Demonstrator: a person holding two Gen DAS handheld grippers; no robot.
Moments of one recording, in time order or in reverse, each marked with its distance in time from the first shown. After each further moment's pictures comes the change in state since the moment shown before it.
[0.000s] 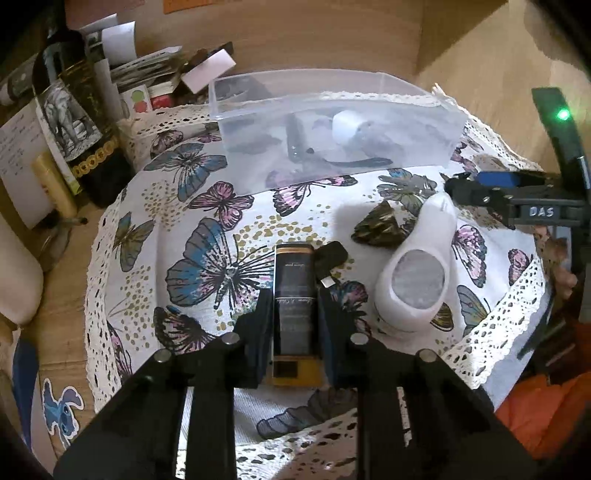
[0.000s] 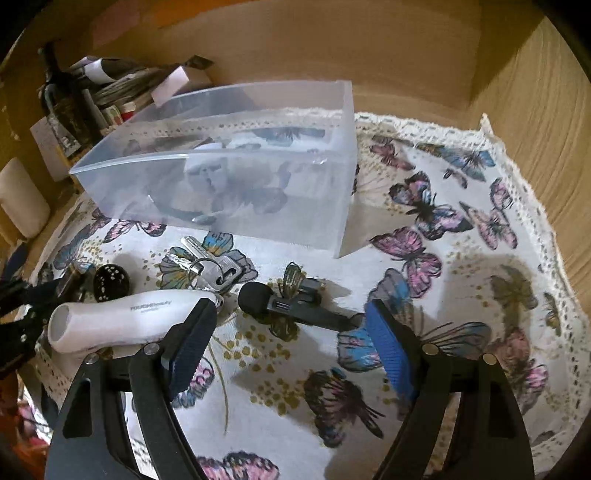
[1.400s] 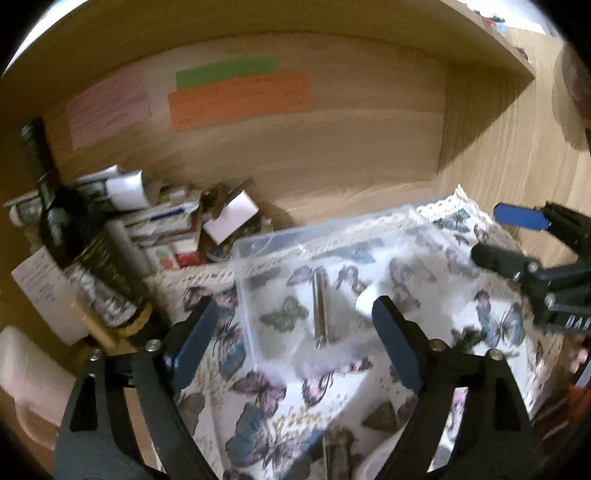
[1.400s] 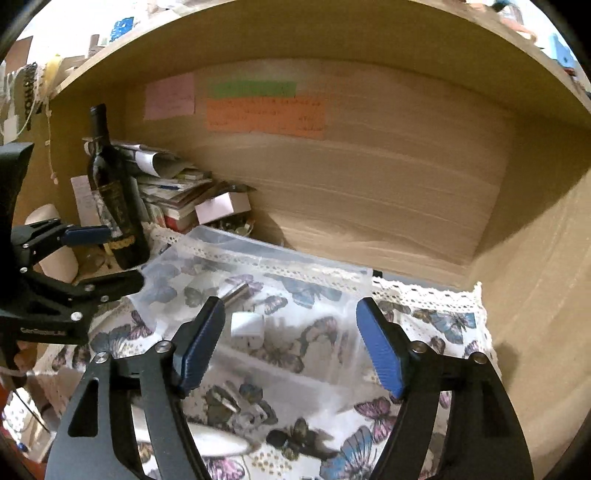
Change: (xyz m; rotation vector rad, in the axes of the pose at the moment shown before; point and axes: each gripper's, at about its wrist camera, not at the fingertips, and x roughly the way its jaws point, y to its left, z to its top) left arm -0.038 0.004 0.126 0.013 -0.234 0.109; right arm -0.076 0.034 0.079 -0.193 -0.329 -0.001
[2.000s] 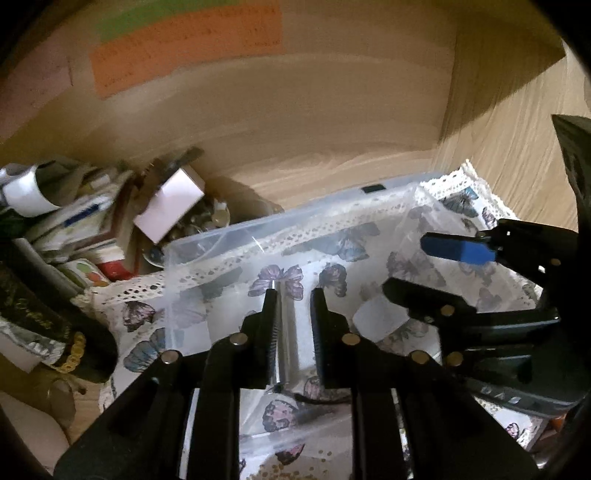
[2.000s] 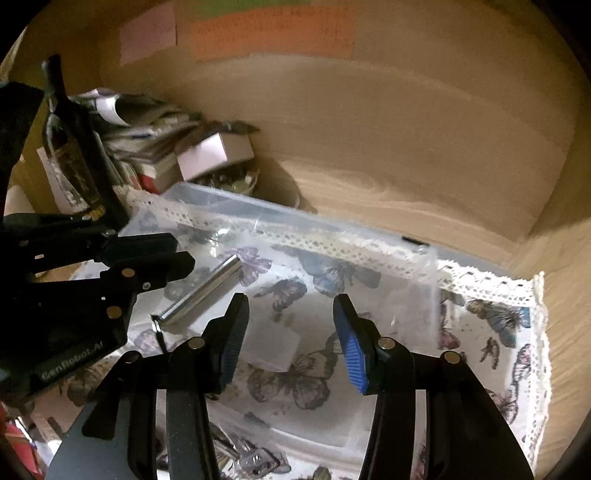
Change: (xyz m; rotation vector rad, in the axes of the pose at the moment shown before) left arm 0.090 -0.015 0.031 0.011 0.130 -0.090; right arm 0.098 0.004 0.010 0.003 0.185 0.058
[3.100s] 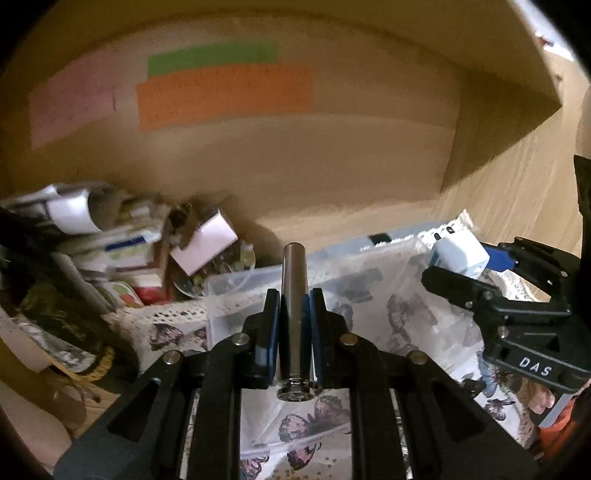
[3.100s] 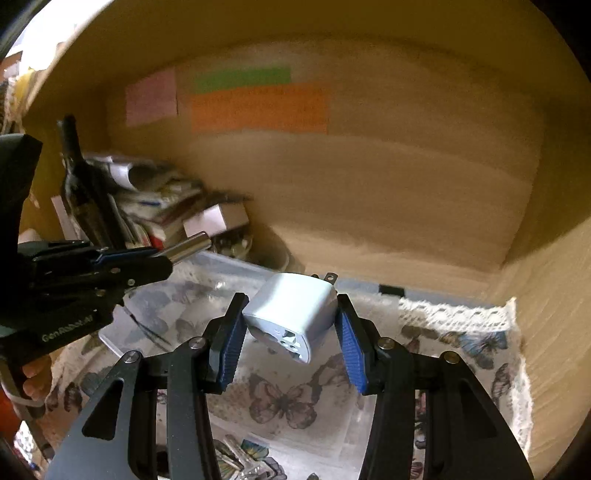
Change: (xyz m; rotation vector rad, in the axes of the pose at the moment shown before) left arm -0.029 0.021 0.008 -0.063 -0.127 -0.002; right arm -0.033 -0.007 0.004 0.044 -0.183 -0.010
